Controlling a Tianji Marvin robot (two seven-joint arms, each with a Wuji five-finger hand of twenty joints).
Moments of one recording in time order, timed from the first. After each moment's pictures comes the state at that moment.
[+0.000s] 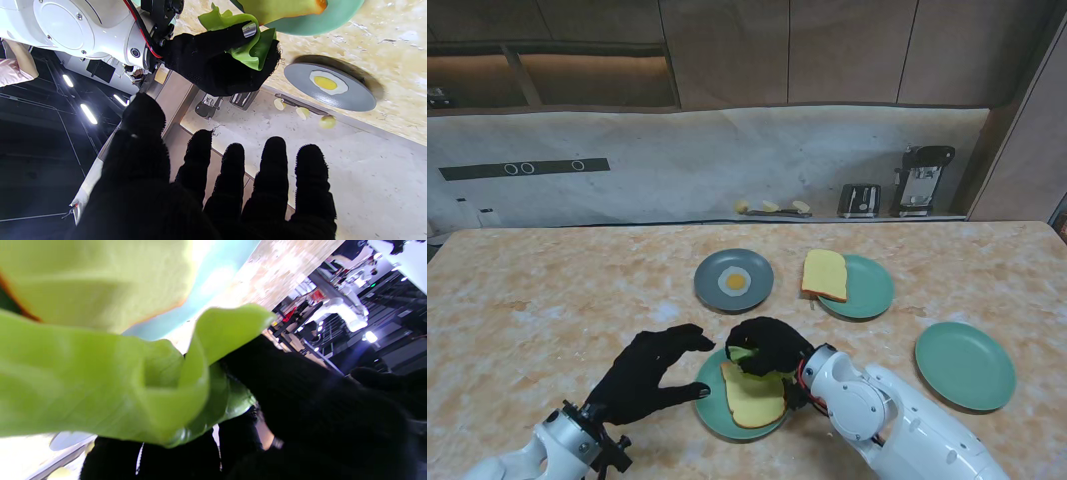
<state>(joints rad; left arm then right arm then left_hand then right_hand) 2.09 -1.09 -1.44 -2.05 0.71 -0.35 0.03 -1.34 -1.13 0.80 -1.41 -0.46 -0.20 -0.03 0.96 -0.19 0.00 -0.04 0.36 0.20 0.56 0.39 0.33 0.22 0.39 0.37 0.33 0.29 0.38 0.41 0.03 0.32 0.84 0.46 0.76 -0.83 1.15 -0.14 0.76 0.02 0.84 0.40 0.75 0.13 0.74 0.59 0.74 -0.01 1.06 1.52 0.68 0.09 1.32 0.69</state>
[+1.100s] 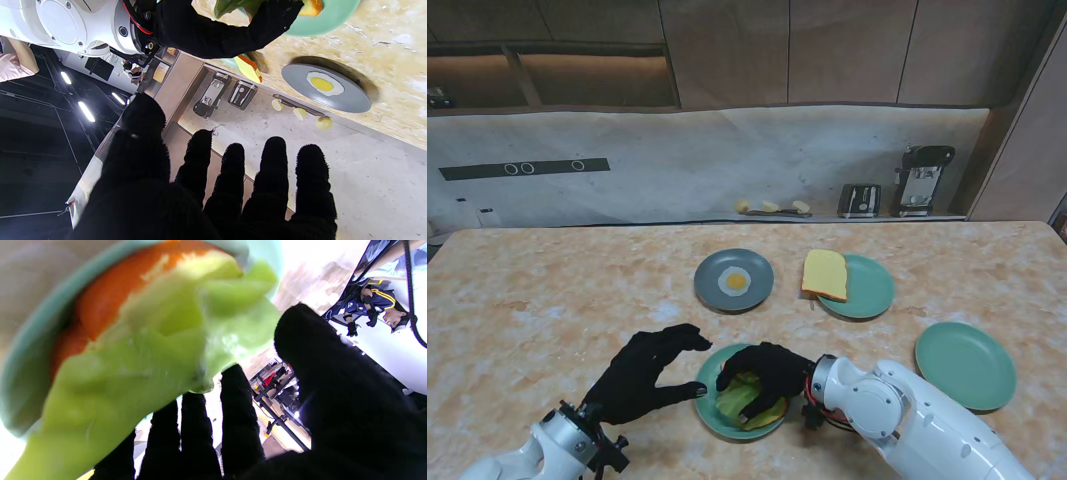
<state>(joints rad) 2.09 -1.09 -1.45 -2.05 0.69 -0.35 0.03 -1.31 -1.07 0.77 -1.41 -0.46 -0.33 0.24 0.96 -0.19 0.00 -0.04 0.36 0.20 0.56 0.39 0.33 0.22 0.39 0.37 0.33 0.29 0.38 0.41 0.03 0.32 0.84 0.46 0.61 -0.75 0.74 -0.06 0.60 -0.03 0.41 0.40 0.49 0.09 0.41 0.33 0.27 0.01 0.47 1.33 0.04 0.13 0.91 0.71</state>
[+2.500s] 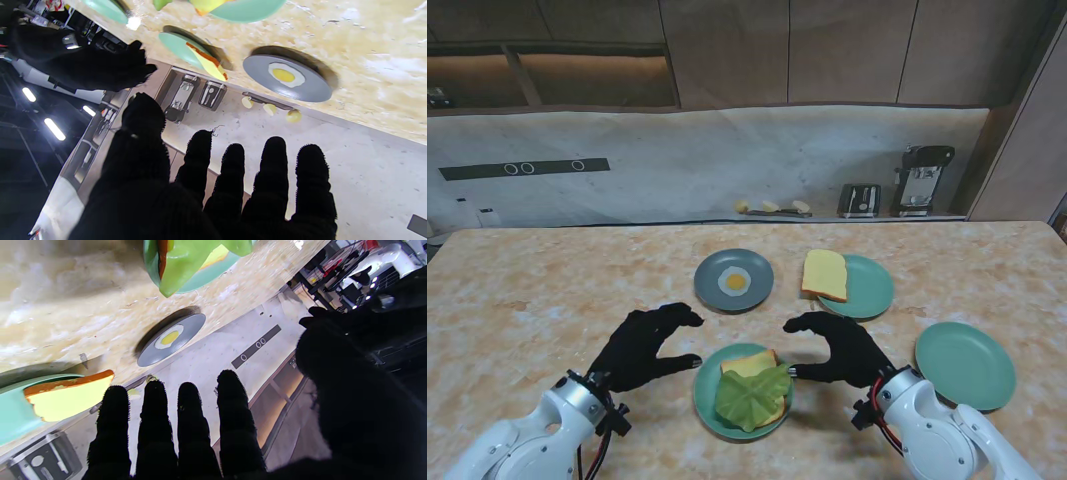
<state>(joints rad) 1.93 -1.08 -1.41 -1.96 0.74 -0.22 -0.01 -1.79 -1.08 1.27 -1.79 -0.58 -0.18 0.02 0.96 -0.19 0.00 -0.04 0.36 0.20 0.55 0.39 0.33 0.22 0.37 0.37 0.33 0.29 0.38 0.41 0.03 0.32 0.84 0.46 0.46 -0.66 0.77 -0.06 0.53 0.02 0.37 0.32 0.48 0.15 0.39 0.25 0.38 0.15 0.36 1.24 0.15 0.23 0.82 0.44</state>
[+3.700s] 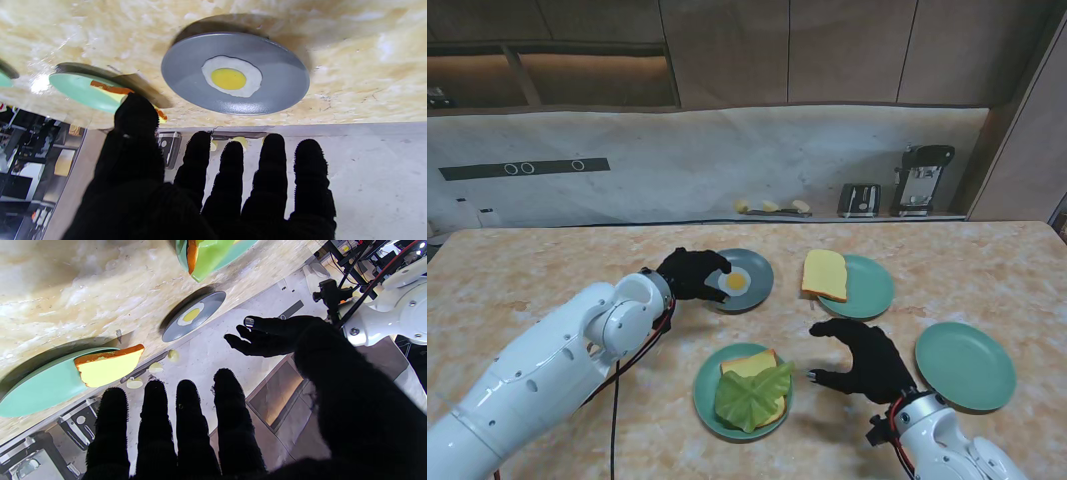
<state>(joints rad) 1.09 -1.06 -0.83 -1.40 0.75 0.04 -0.20 -1.94 -1.10 1.35 -1.86 -0.64 -0.15 -0.12 0.92 -0.19 0.00 -0.04 0.36 0.18 0.51 0.38 0.35 0.20 0.37 0.40 0.35 0.28 0.39 0.43 0.06 0.32 0.91 0.55 0.46 -0.65 0.77 -0.05 0.56 0.06 0.37 0.31 0.51 0.17 0.39 0.25 0.38 0.15 0.36 1.24 0.13 0.25 0.83 0.37</state>
